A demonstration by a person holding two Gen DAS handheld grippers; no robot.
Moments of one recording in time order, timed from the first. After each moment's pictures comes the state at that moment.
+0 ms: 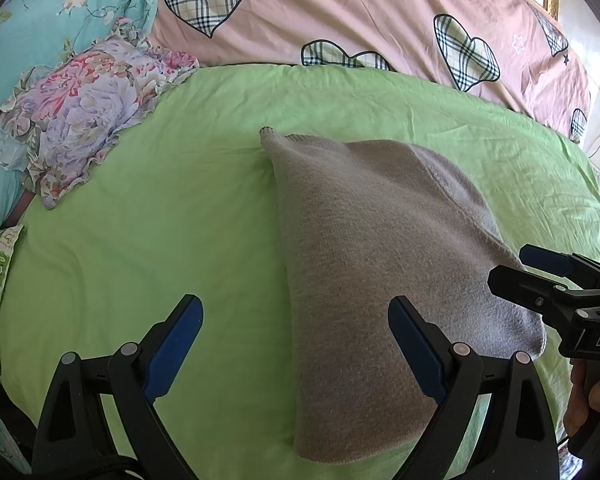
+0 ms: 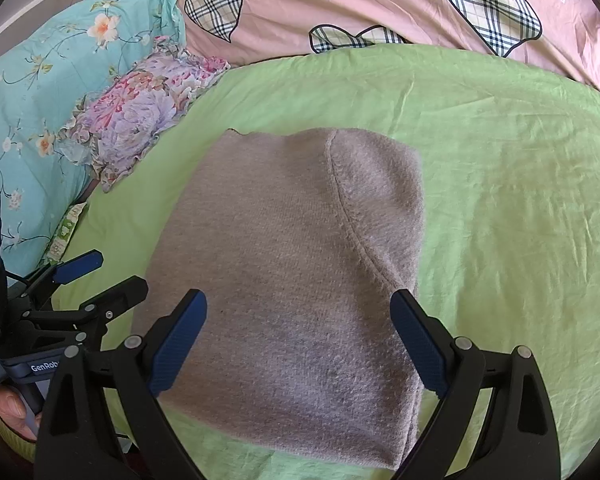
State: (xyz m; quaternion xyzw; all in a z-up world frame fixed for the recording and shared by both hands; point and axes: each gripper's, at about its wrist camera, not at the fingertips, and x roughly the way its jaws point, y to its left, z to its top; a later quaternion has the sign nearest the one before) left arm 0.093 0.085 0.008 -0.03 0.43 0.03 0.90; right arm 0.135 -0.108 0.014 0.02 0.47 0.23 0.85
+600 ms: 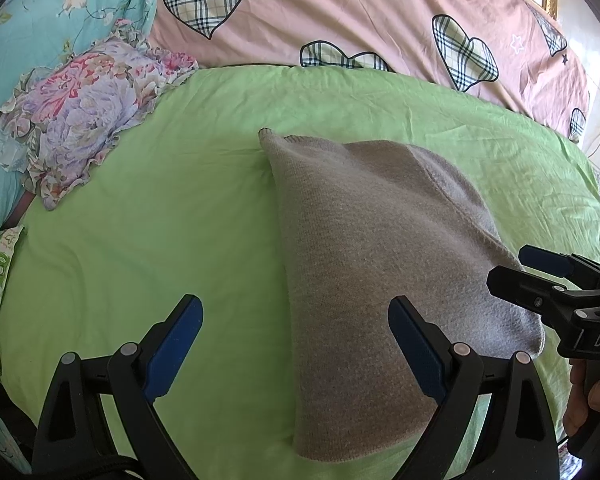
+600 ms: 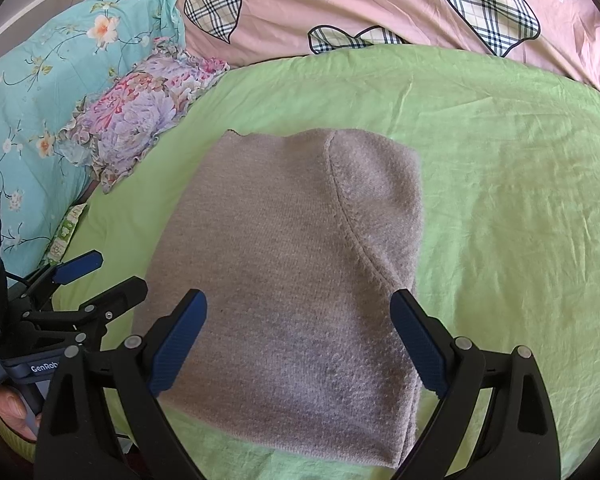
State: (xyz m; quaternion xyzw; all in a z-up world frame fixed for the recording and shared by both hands) left arm 0.094 0.085 0.010 -0.03 0.43 0.03 0.90; right arm 0.136 -0.110 0.014 0.02 0.47 0.23 0.85
